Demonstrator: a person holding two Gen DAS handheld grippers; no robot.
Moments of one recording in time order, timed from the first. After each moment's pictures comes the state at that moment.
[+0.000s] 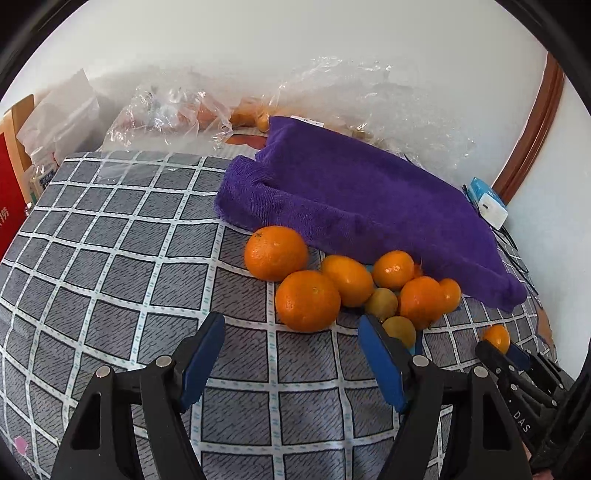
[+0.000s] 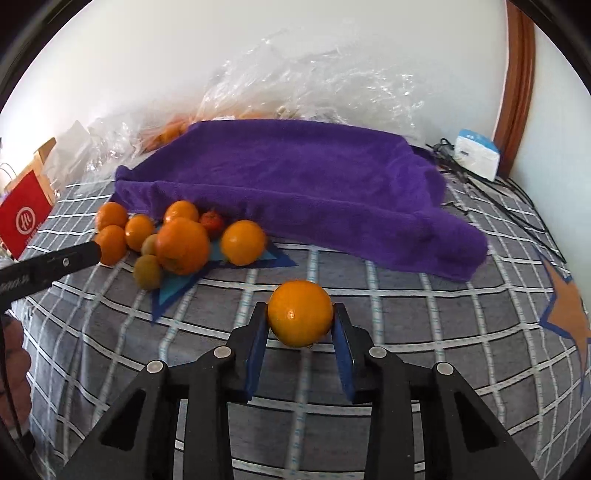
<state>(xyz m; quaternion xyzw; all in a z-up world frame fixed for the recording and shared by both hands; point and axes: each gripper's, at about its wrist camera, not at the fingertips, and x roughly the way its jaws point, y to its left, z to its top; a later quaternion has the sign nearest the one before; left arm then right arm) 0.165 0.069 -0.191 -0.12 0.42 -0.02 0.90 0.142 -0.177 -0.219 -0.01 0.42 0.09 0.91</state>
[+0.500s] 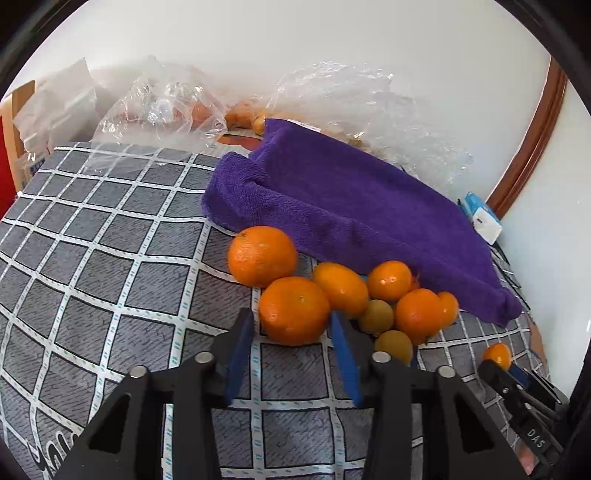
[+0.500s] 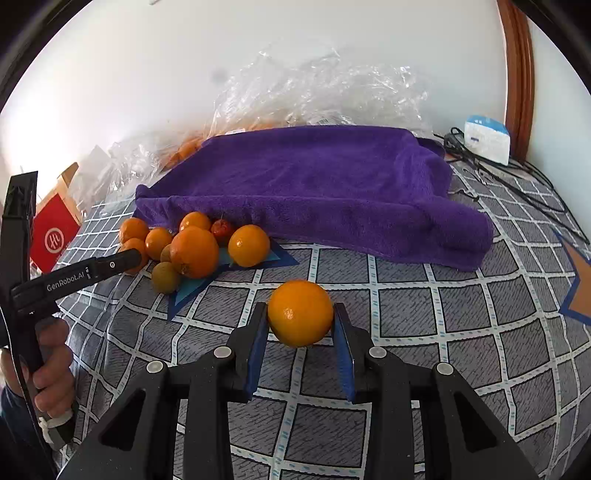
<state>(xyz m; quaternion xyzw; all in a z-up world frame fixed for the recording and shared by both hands) 0.167 0.066 -0.201 -0.15 0.39 -0.03 0.91 0.138 -0.198 -0.221 0.04 0.40 0.15 0.90</state>
